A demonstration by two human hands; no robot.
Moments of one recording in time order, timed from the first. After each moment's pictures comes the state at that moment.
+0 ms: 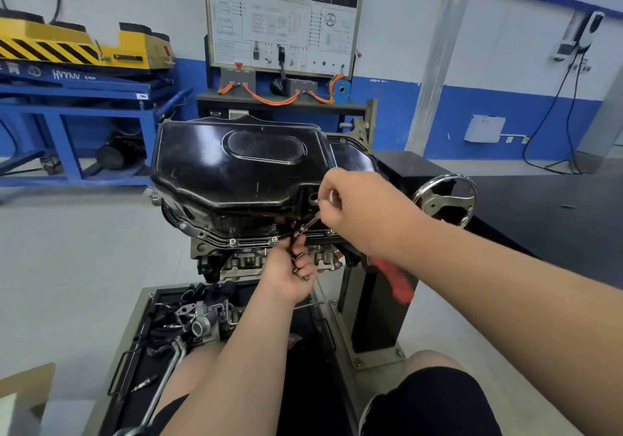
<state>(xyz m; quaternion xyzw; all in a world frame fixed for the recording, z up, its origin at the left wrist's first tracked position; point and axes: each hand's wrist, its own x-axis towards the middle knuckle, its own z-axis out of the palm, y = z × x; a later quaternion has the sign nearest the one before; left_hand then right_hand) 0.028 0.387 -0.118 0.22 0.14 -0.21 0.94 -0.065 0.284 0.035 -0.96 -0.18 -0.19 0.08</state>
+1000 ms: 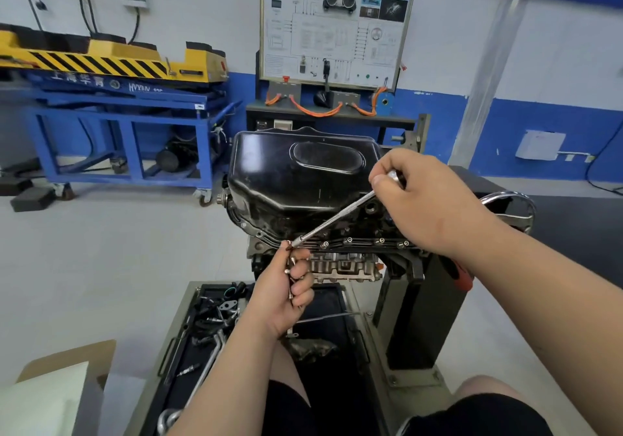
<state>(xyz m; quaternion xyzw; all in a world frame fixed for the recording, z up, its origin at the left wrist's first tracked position) -0.025 0.475 -0.119 0.32 0.00 -0.12 0.94 -0.089 0.308 0.059 -0.92 -0.16 -0.21 0.28</state>
